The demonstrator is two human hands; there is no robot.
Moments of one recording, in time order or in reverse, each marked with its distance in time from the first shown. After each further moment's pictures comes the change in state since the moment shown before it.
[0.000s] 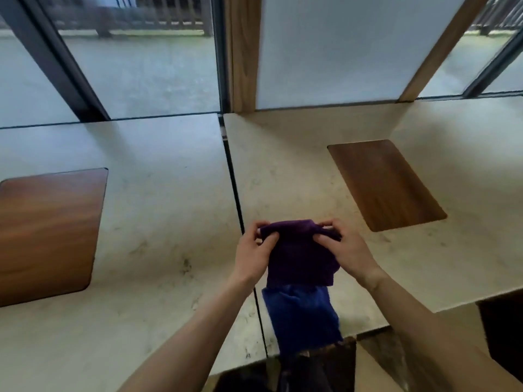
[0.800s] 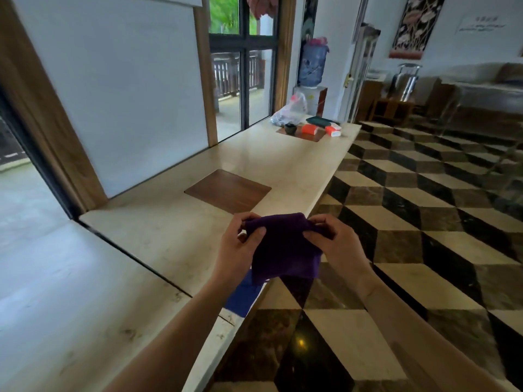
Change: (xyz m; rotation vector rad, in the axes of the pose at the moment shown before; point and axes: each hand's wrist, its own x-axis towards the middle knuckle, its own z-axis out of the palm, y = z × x) left_hand -0.204 0.111 0.002 0.060 -0.805 0.521; right_hand -0.353 -0.071 0.016 0.047 0.901 0.028
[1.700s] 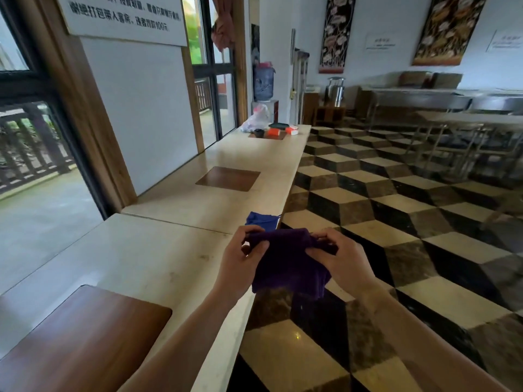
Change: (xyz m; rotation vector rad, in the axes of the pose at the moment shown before) left_hand -0.337 0.093 -0.227 -0.007 -0.301 0.063; right_hand -0.419 -0.175 0.137 -0.126 0.212 0.083
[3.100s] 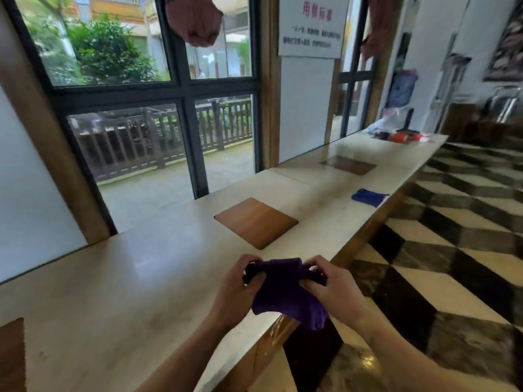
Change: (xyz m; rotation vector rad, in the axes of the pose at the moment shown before) left_hand -0.520 0.107 -0.114 0.527 0.404 -0.132; right_hand -0.413 -0.107 0.084 0.007 -0.570 -0.303
